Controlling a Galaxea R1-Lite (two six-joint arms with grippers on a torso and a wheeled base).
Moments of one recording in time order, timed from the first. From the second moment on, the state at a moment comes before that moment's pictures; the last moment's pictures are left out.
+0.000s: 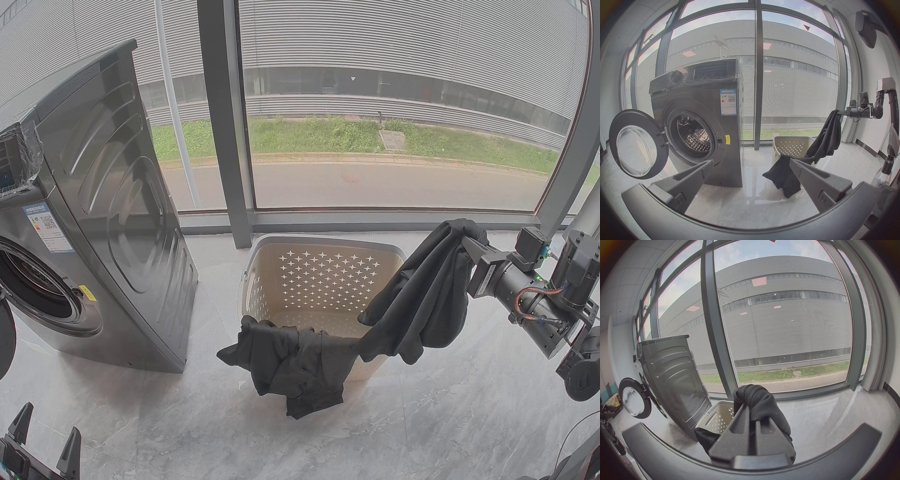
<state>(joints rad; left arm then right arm) 0.00 0.02 -0.02 0.00 -0.01 -0.01 0.47 1.59 -0.45 -1.20 -0.23 0.09</state>
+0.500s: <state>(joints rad) 0.00 0.02 -0.02 0.00 -0.01 -0.01 0.52 1.58 -0.44 -1.20 -0.24 0.10</state>
